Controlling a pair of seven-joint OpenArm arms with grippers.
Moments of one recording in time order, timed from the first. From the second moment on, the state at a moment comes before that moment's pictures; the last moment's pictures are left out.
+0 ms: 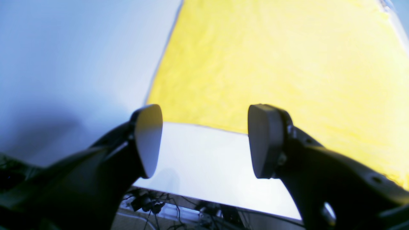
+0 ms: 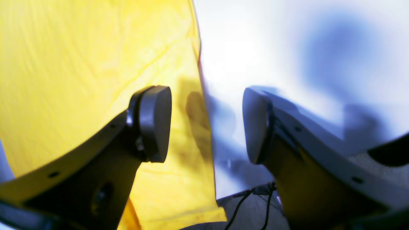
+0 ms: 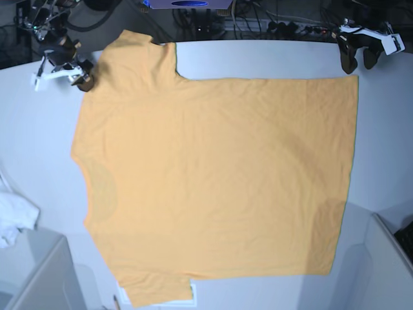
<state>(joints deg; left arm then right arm) 57.8 -17.7 -26.7 104.7 -47.9 -14.6 1.1 -26.0 -0.2 38.1 96.1 42.9 12.3 -51.6</state>
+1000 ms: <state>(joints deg) 37.0 -14.7 -40.5 84.4 -59.2 -22.7 31.8 -27.3 -0.4 31.8 92.4 45.4 17.3 -50.7</state>
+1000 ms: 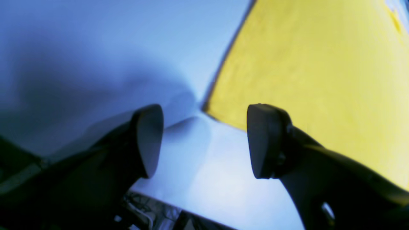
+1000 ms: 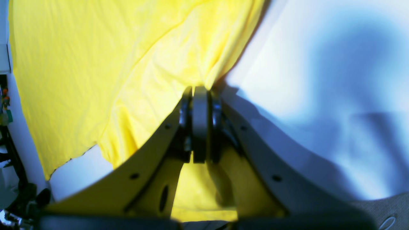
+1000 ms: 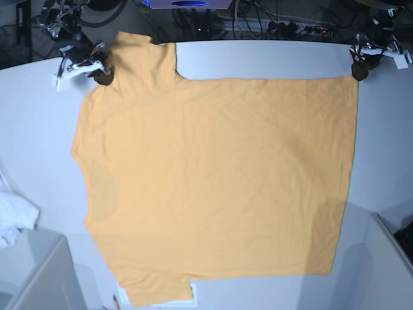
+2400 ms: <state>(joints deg) 37.8 -17.9 -34.0 87.6 -59.2 -23.1 35.7 -31.5 -0.8 31.7 100.1 41.5 15.3 -54.0</state>
